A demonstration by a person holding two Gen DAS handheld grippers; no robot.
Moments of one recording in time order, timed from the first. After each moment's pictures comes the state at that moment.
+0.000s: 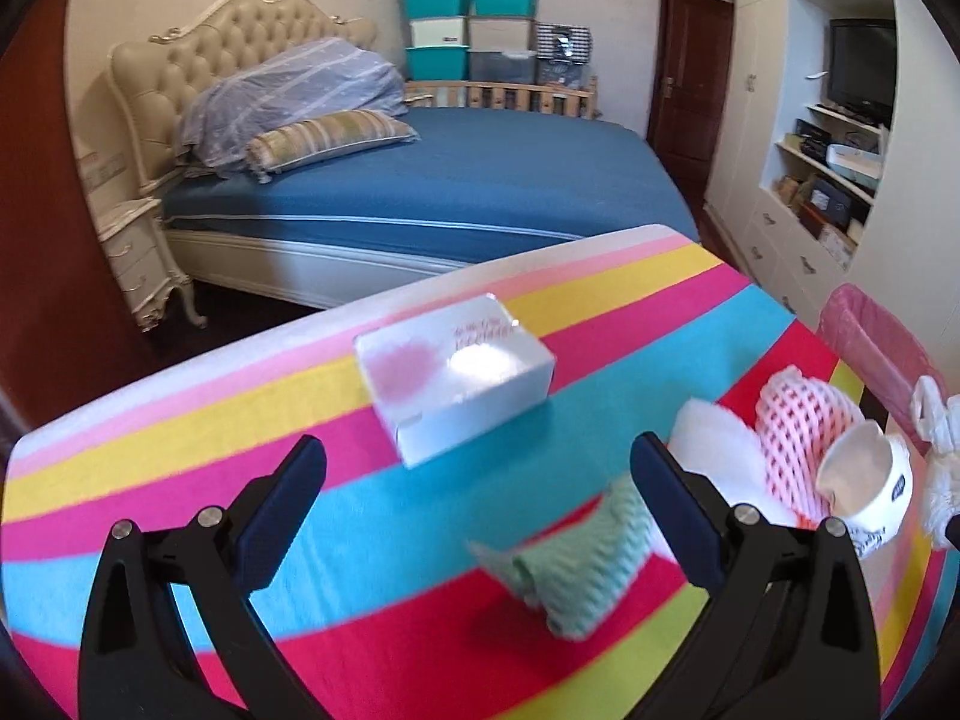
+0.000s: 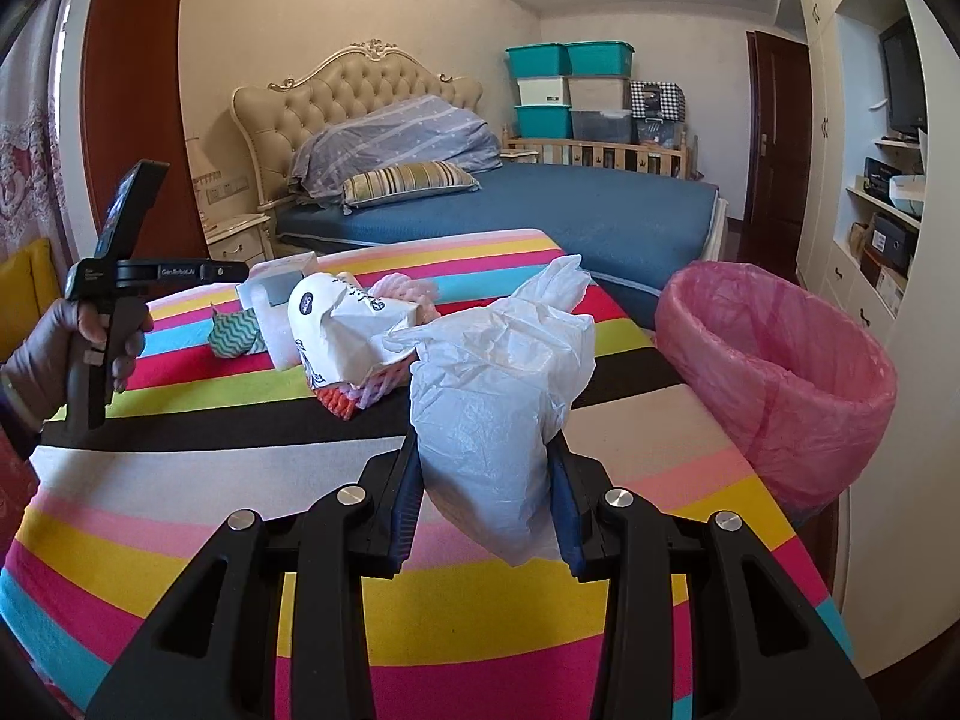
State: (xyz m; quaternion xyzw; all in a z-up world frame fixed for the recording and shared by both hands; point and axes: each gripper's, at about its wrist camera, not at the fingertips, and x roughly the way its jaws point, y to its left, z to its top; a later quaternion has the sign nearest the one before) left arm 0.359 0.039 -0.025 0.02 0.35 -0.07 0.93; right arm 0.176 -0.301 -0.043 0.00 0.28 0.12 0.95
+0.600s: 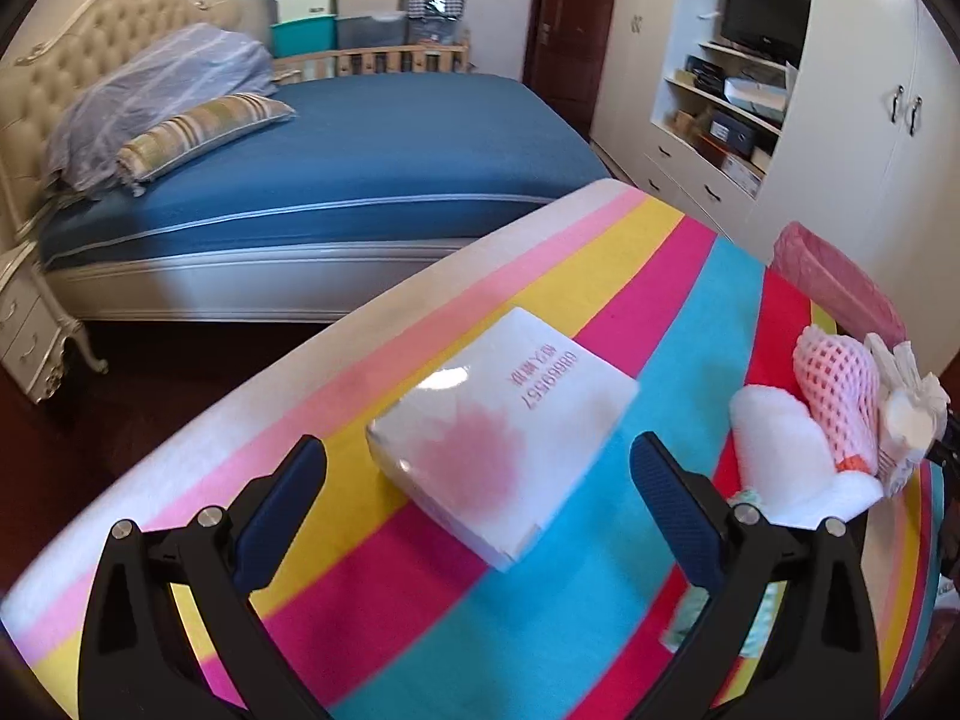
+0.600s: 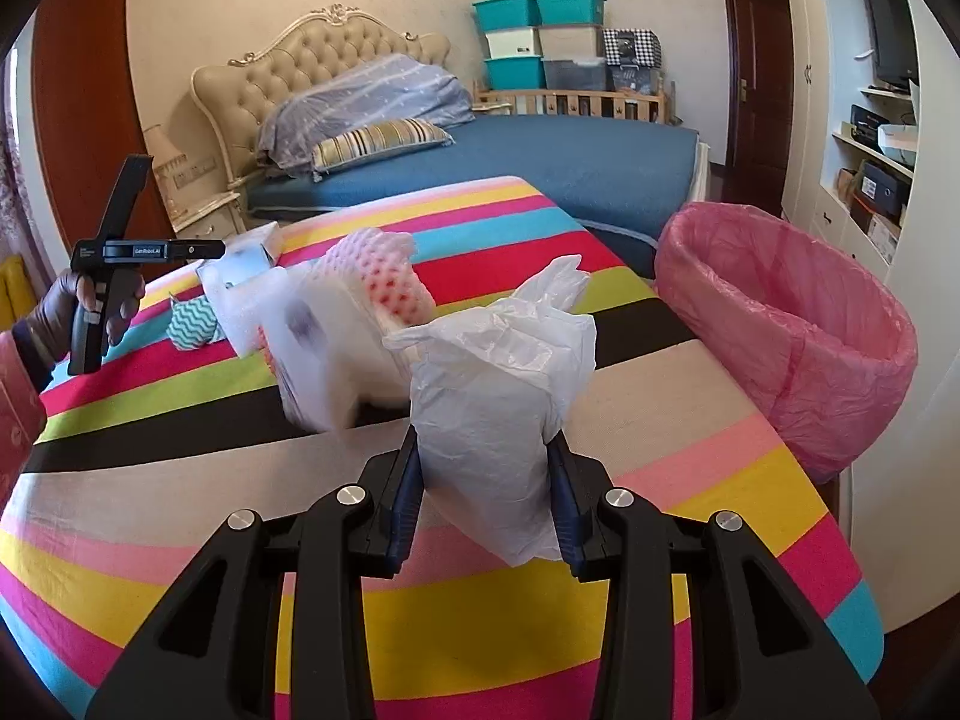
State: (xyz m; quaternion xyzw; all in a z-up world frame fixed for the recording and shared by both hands) left arm 0.450 0.083 -0.051 0.06 0.40 -0.23 0.89; right arm 0.205 -0.292 -0.057 0.03 0.35 0.09 0.93
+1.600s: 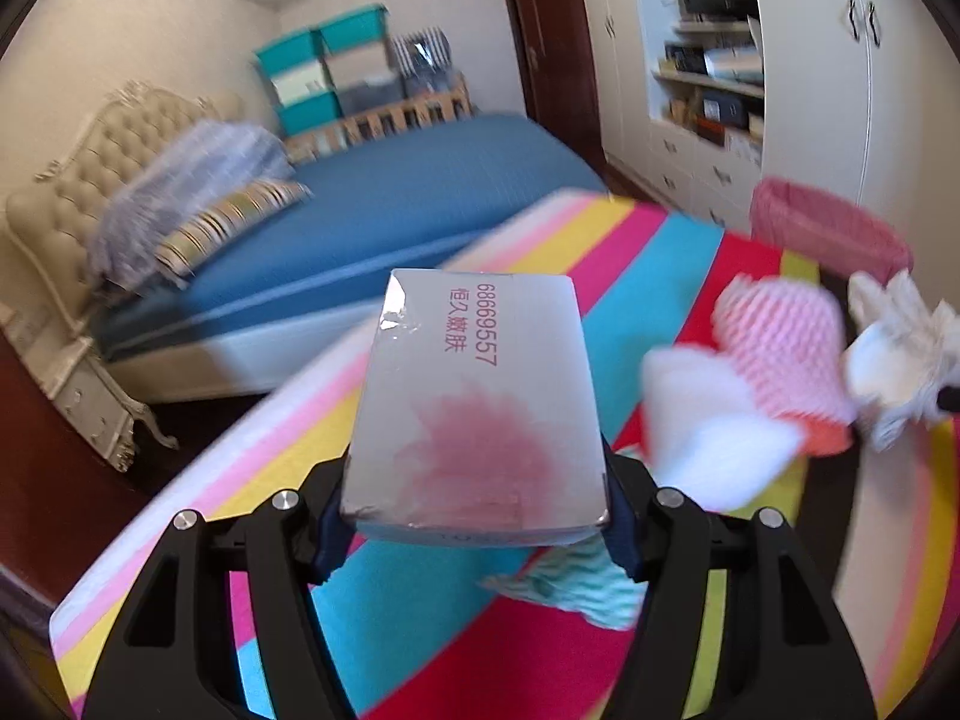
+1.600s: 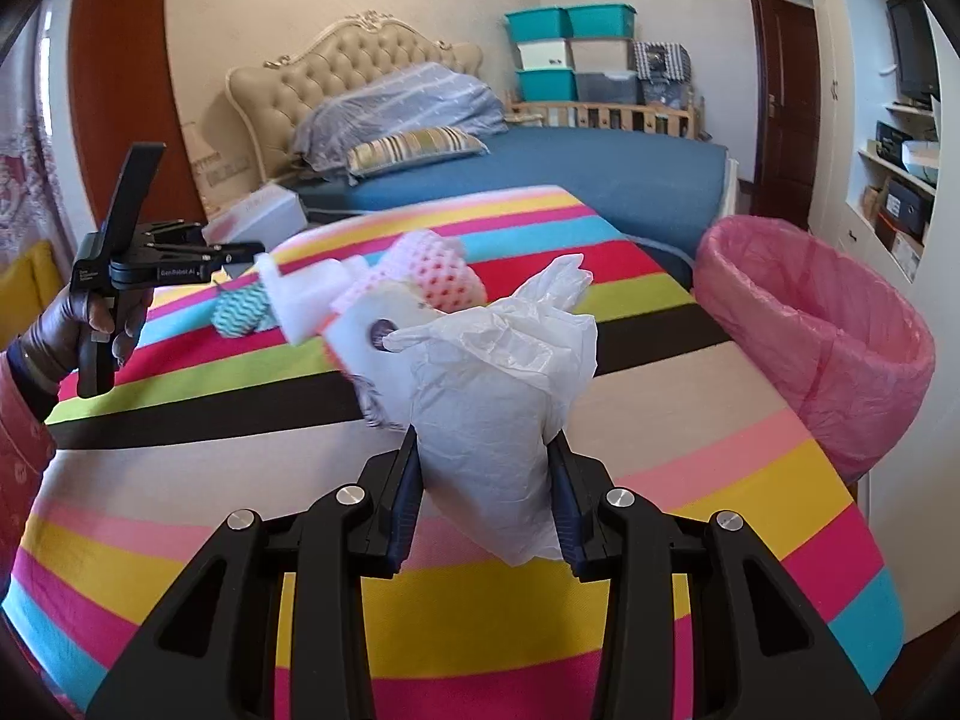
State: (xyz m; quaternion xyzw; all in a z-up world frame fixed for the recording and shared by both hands) left arm 0.342 0.014 -0.020 0.16 0.30 -0.18 0.92; right arm 0.181 -0.280 -0.053 0.02 0.32 0.13 0.94
